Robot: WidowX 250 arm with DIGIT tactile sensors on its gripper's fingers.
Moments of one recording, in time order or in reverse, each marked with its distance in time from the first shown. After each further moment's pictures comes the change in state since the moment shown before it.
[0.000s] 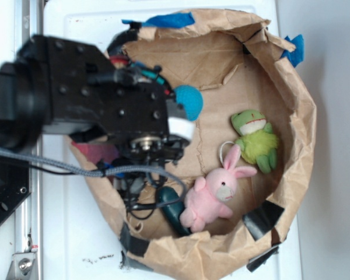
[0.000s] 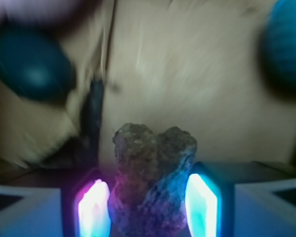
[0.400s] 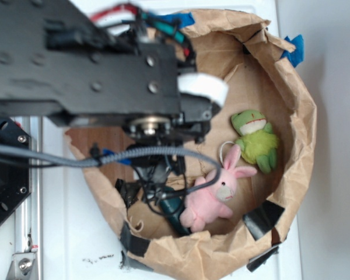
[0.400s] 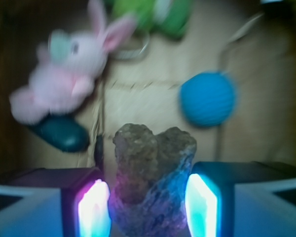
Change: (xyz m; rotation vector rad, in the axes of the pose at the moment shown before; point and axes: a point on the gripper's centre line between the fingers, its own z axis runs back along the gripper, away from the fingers) arm 0.014 0.007 0.069 0.072 -0.111 0.146
